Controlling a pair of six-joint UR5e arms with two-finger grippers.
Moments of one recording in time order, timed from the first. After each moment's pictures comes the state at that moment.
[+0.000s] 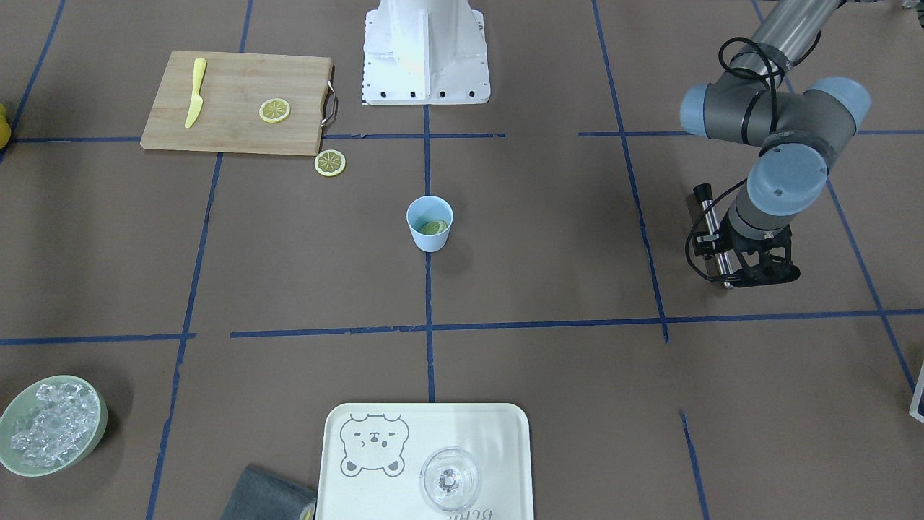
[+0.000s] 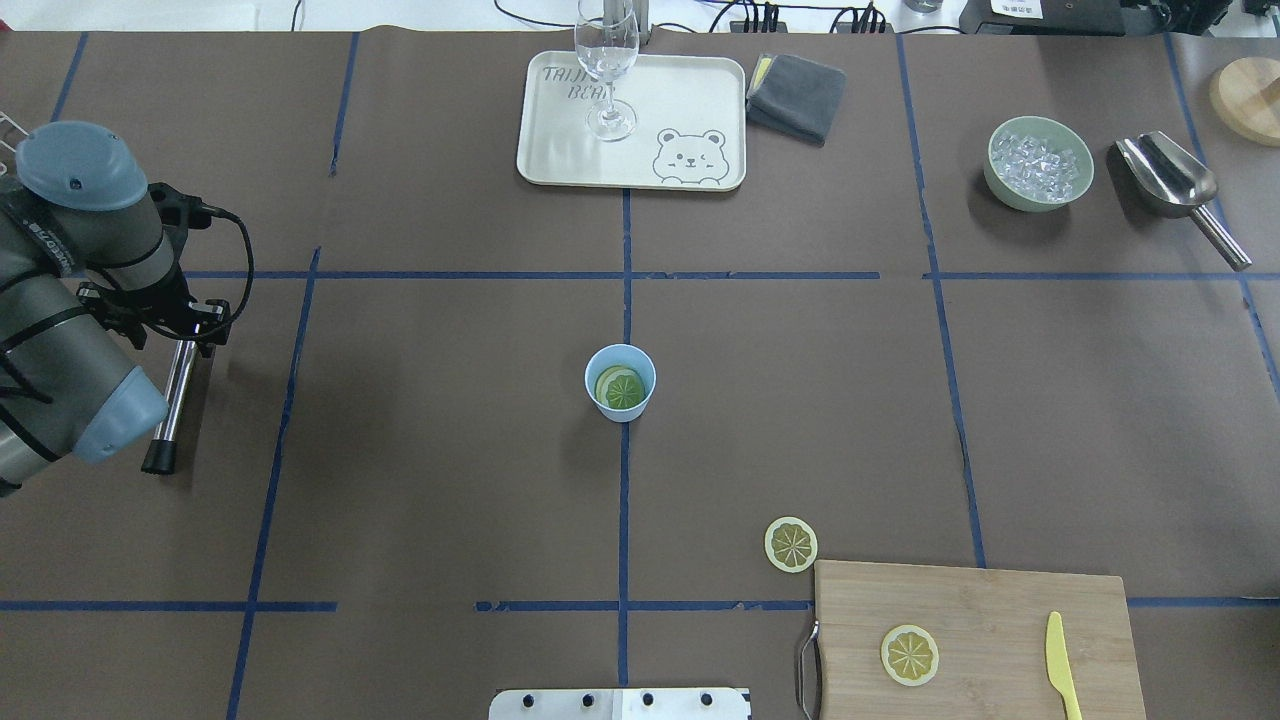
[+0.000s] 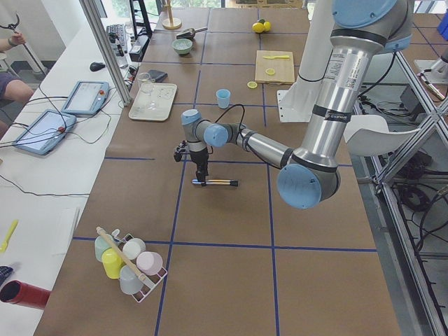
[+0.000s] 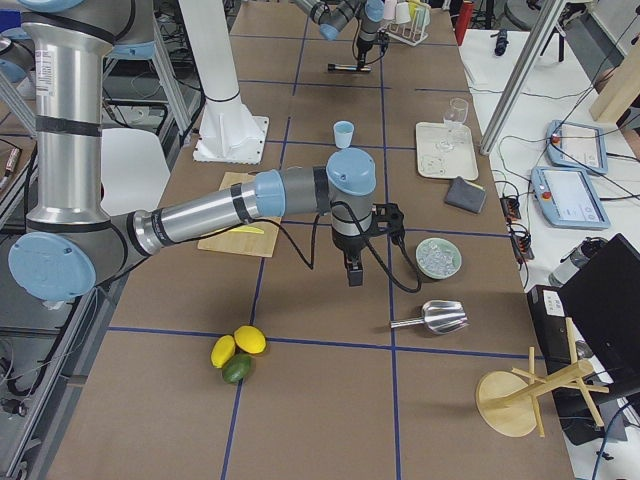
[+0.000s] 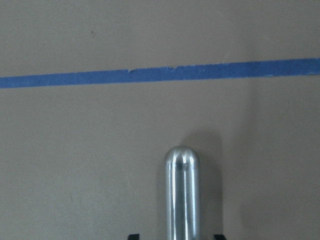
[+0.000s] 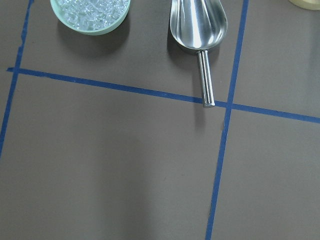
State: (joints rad) left arm -0.87 -1.85 -1.61 -1.50 -2.02 -0.70; right arm 1.53 -1.65 1.99 -1.77 2.35 -0.03
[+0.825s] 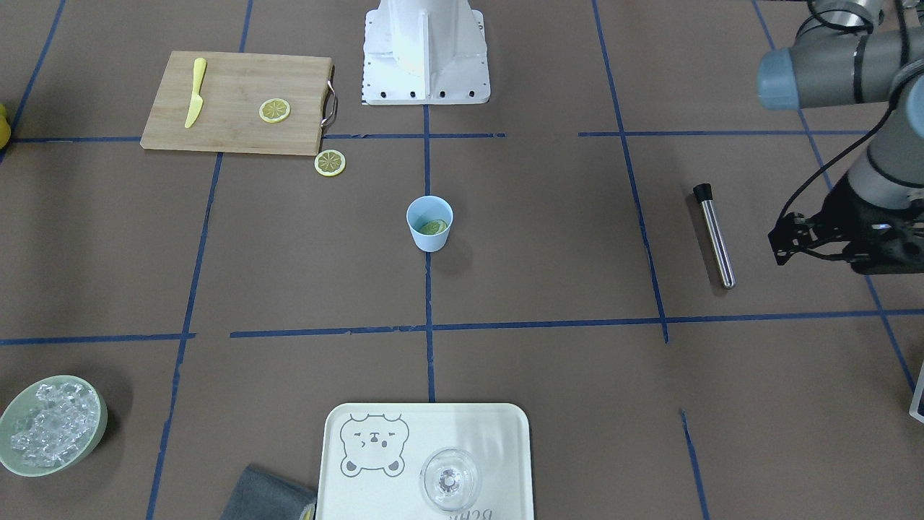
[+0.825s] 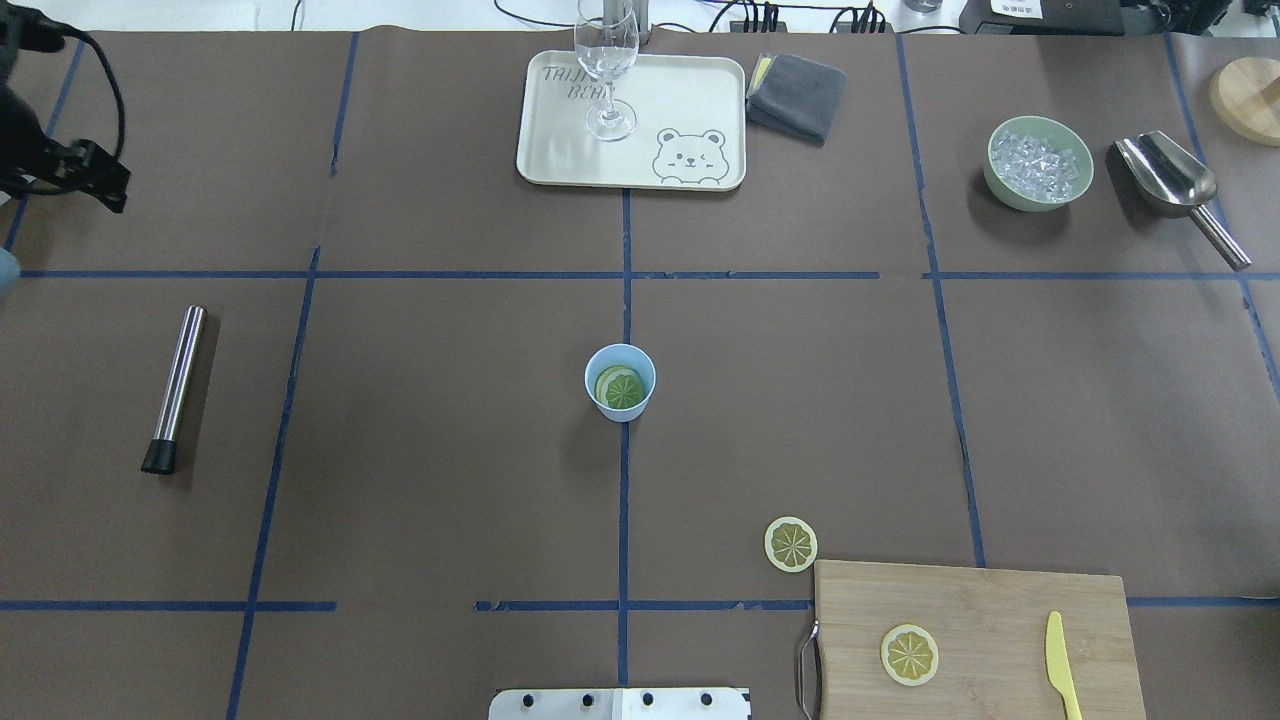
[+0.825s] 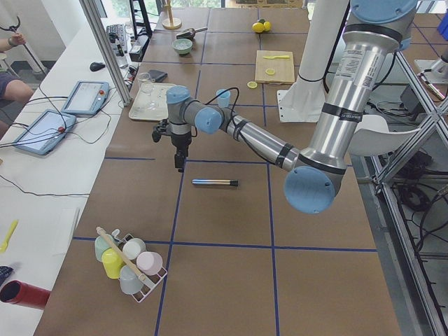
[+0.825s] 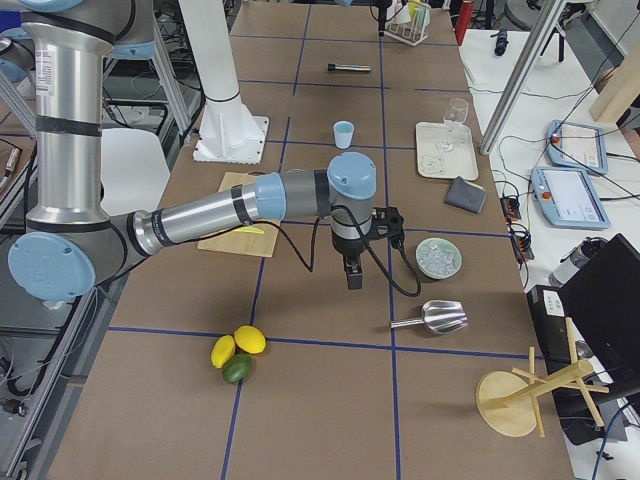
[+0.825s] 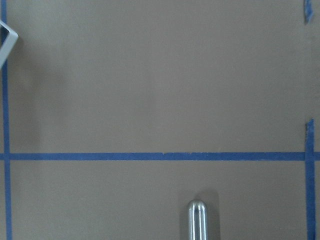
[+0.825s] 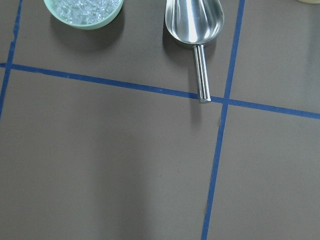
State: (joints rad) left arm -1.20 -1.85 -1.78 -1.49 -2.12 -0.43; right arm 1.53 -1.65 1.97 -1.77 2.34 -0.04
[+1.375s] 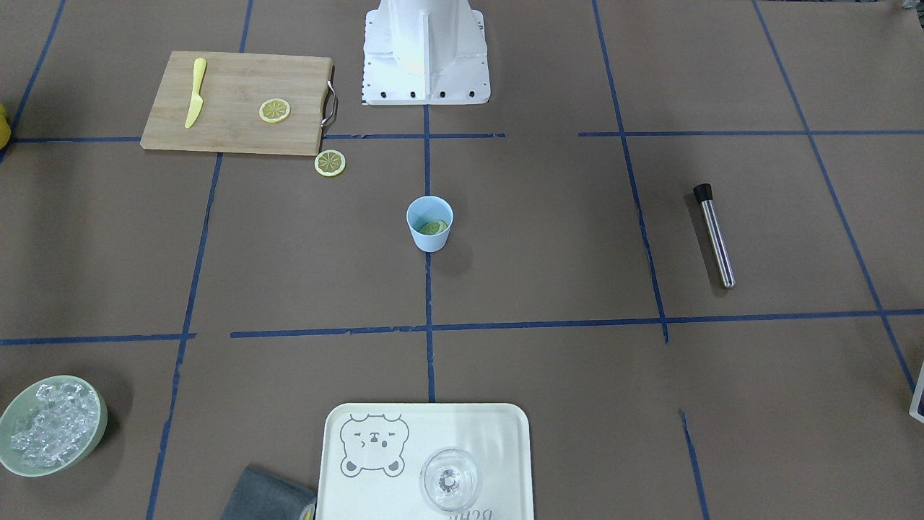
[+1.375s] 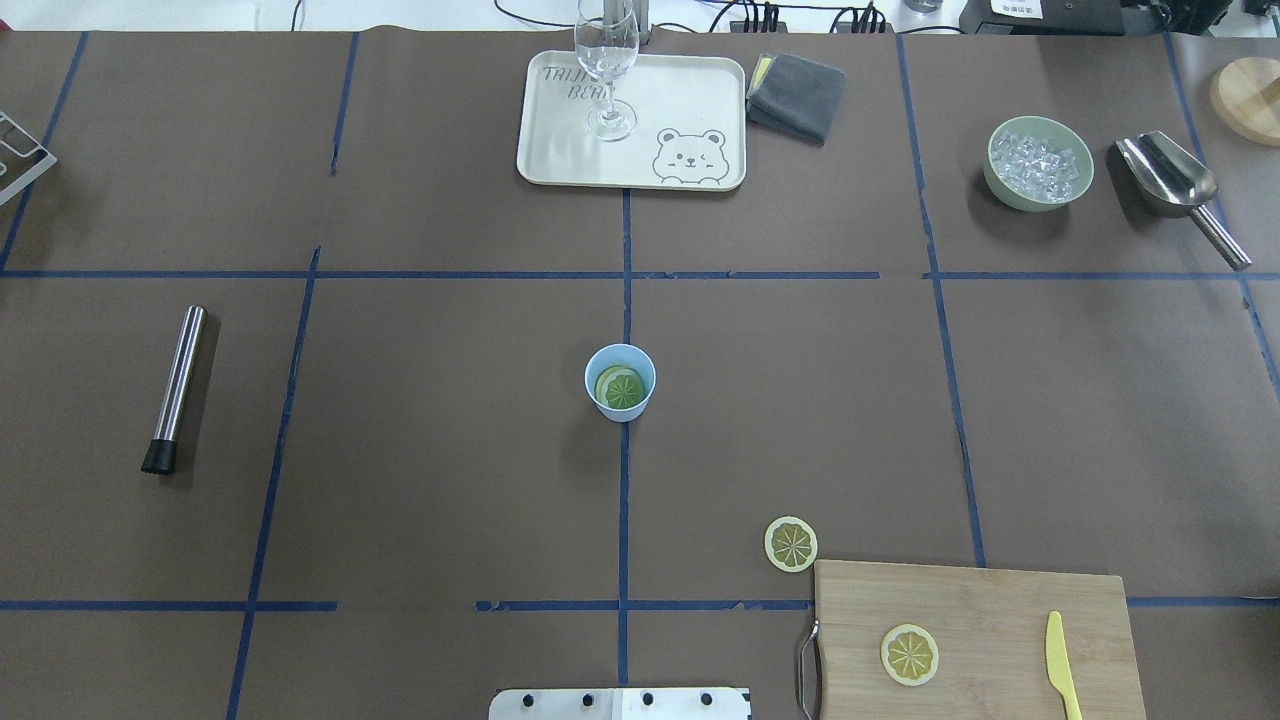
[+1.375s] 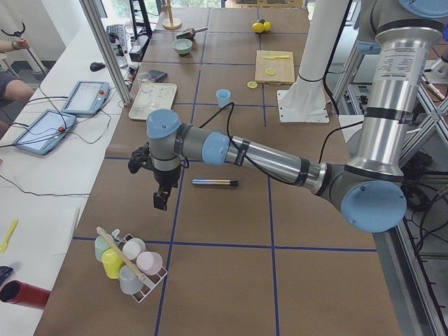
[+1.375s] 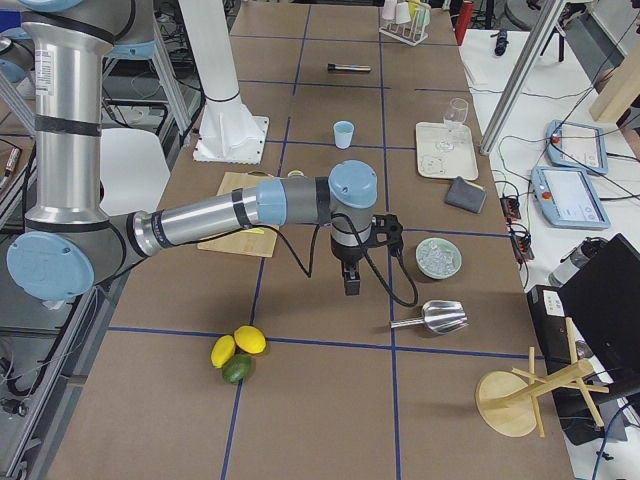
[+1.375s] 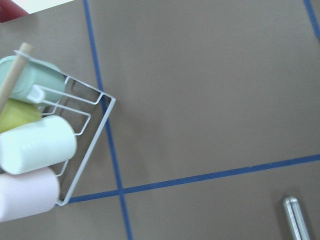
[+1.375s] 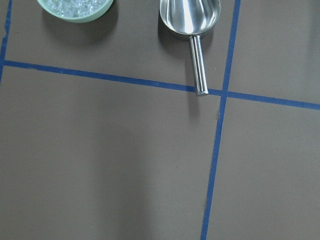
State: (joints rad) left arm -1.55 -1.67 -1.70 -1.51 -2.27 0.08; right arm 1.53 -1.66 1.95 -1.77 2.35 -0.03
